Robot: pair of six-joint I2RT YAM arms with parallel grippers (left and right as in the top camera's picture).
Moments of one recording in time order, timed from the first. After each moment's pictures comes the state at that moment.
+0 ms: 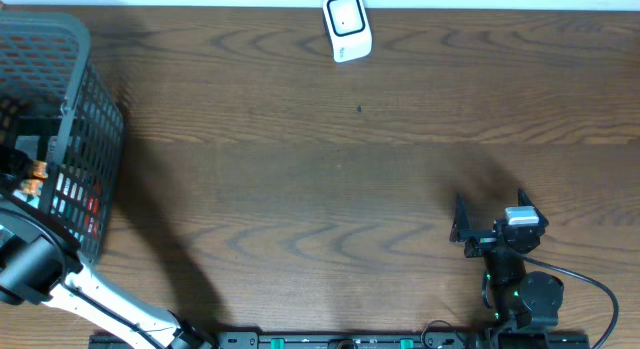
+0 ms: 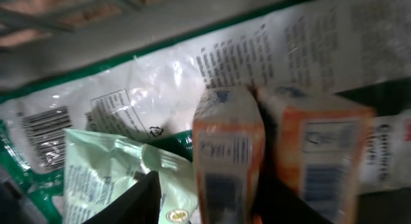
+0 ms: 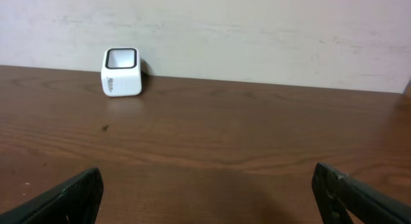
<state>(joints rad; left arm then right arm) 0.84 2.19 1.88 -1.15 -0.03 -0.40 -0.01 0.01 0.01 -0.06 -0.08 -0.04</state>
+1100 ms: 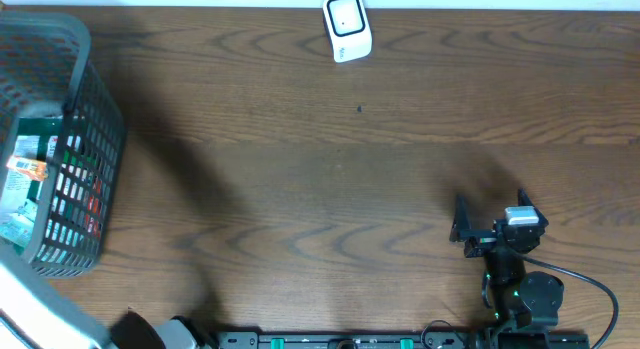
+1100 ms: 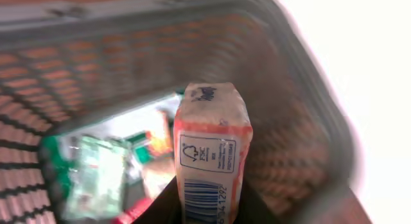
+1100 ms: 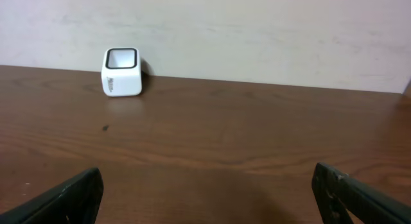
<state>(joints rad) 0.72 1.49 1.93 -1.16 0.04 -0.46 -0.01 0.01 0.01 -0.06 -0.08 -0.04</state>
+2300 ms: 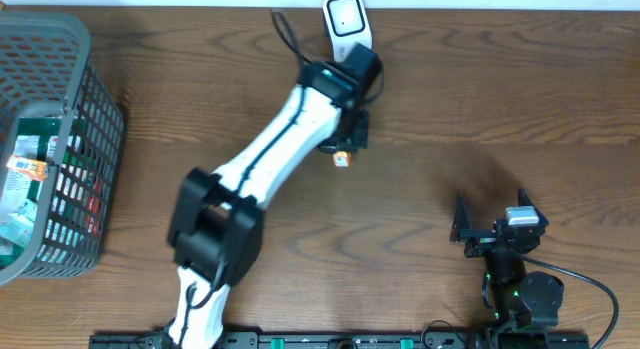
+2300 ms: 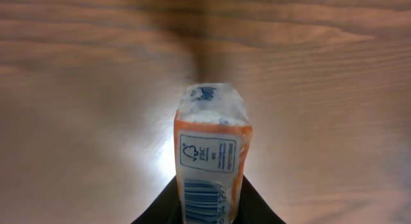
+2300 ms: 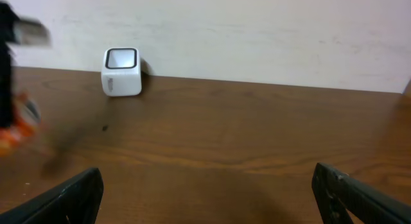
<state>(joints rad) -0.61 2.11 1.84 -1.12 0.04 -0.52 -0.01 0.01 0.01 -0.06 -0.08 -0.04</state>
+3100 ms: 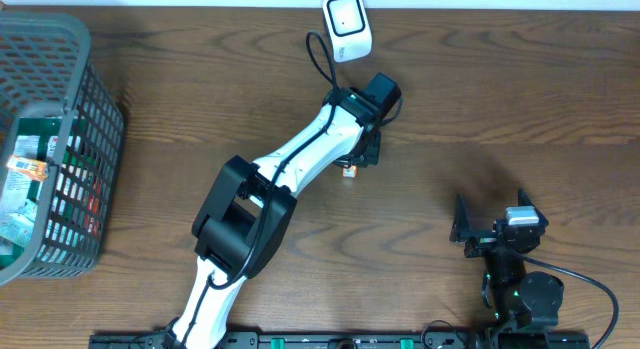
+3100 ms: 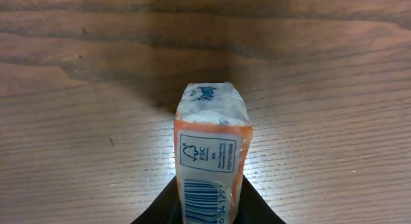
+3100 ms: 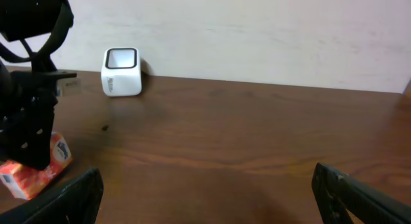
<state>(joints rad) -0.67 2.20 1.76 -0.96 -0.04 -0.53 -0.01 0.01 0.01 -0.06 -0.08 -0.04</state>
